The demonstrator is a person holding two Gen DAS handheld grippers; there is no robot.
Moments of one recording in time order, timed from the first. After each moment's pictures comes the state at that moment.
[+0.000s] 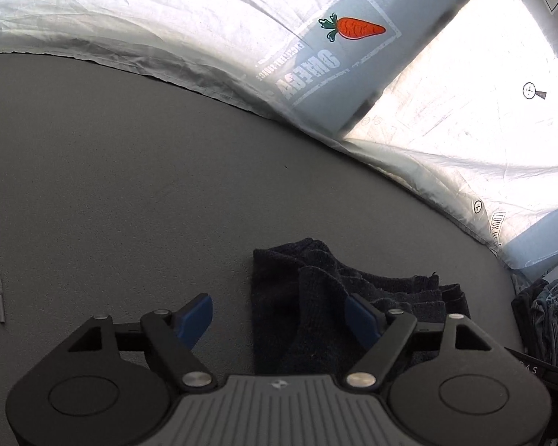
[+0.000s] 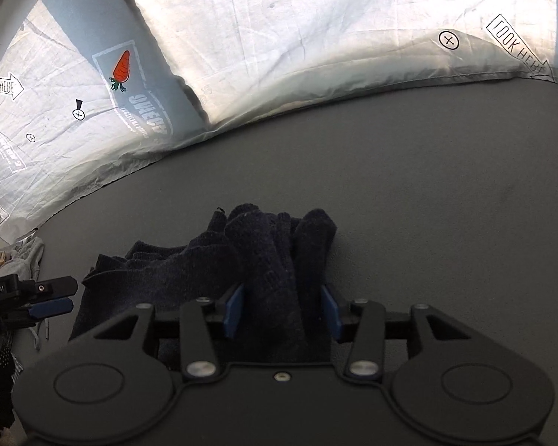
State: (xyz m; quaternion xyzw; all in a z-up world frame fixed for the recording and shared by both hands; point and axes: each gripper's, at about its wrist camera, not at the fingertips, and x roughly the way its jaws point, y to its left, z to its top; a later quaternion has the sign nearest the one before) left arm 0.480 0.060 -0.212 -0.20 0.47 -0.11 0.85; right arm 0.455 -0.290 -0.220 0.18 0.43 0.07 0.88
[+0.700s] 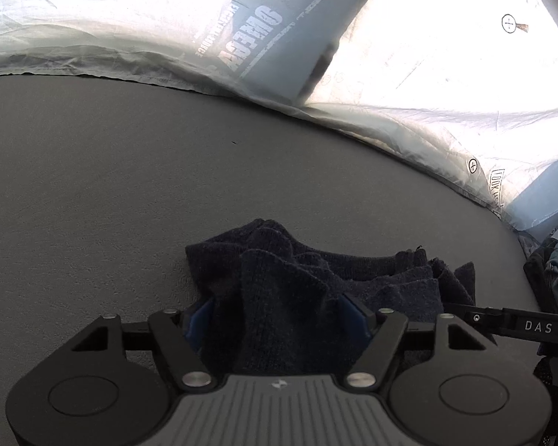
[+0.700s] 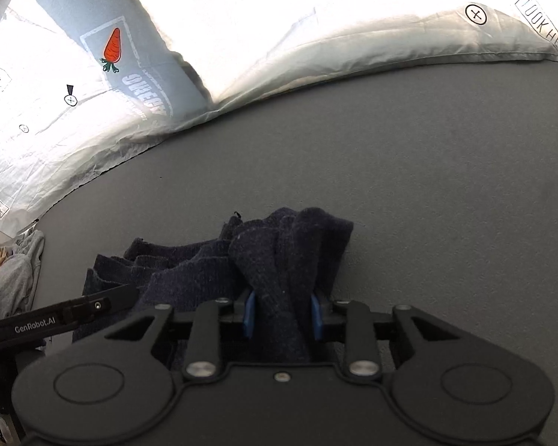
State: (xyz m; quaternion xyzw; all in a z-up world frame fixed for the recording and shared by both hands) left arm 0.502 0.002 -0.227 -0.15 0.47 -0.14 0.86; right arm 0.477 -0.269 -0.225 0.17 0.45 0.08 0.87
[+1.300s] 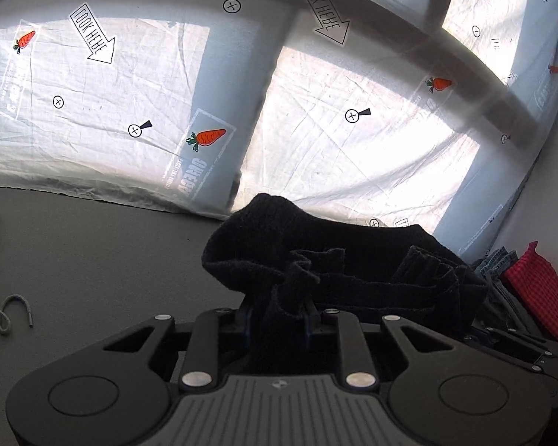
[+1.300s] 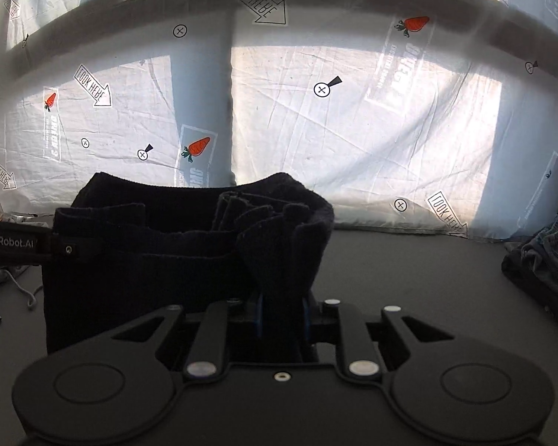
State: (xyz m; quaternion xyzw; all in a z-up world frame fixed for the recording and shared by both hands) left arm 0.298 -0.032 -0.077 -0.12 0.29 -0.16 0.94; right arm 0.251 -0.239 -0.114 -0.04 0.22 -0.01 0.97
